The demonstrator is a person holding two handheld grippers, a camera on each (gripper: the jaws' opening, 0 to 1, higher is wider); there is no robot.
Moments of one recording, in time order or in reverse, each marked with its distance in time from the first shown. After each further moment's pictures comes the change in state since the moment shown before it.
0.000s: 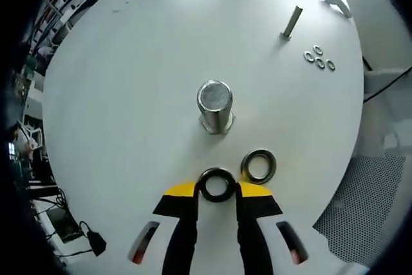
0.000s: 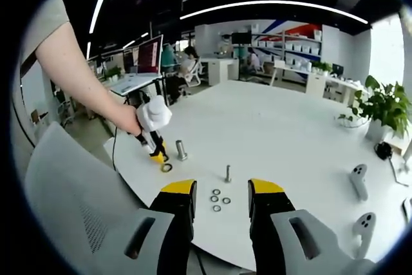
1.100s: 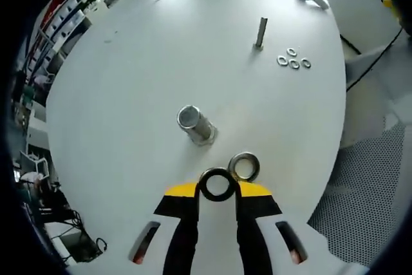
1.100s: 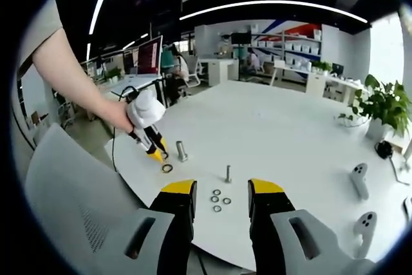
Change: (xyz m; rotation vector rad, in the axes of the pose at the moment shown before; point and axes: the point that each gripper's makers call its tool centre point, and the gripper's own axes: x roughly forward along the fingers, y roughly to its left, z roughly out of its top) left arm -0.031 -0.012 0.016 0.168 -0.104 0.017; right arm 0.000 -0.001 0.001 0.011 -0.008 0.001
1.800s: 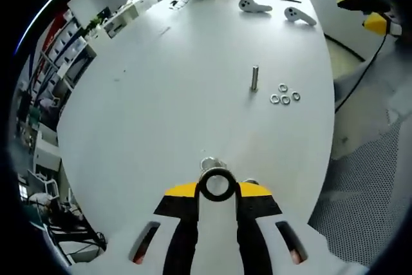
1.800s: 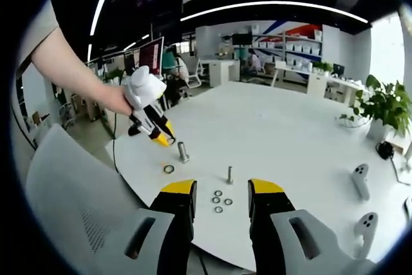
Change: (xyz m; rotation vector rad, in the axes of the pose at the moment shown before) left arm -0.037 0.018 0.047 0.054 -0.129 0.049; right arm 0.000 0.003 0.001 -0.003 -0.003 0.010
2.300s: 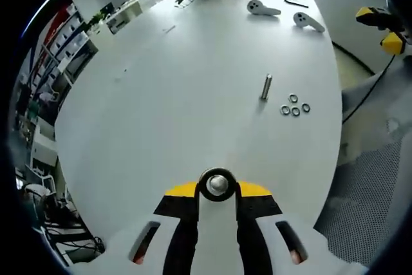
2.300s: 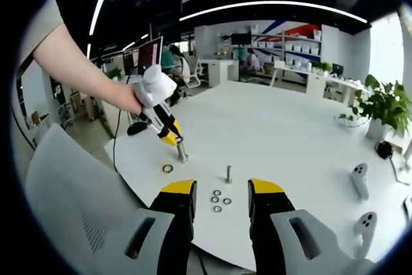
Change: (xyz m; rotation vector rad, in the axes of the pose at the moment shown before) left arm 0.019 0.007 0.009 -0.029 0.016 -0.016; right arm 0.000 -0.002 -0.002 -0.002 0.007 -0.009
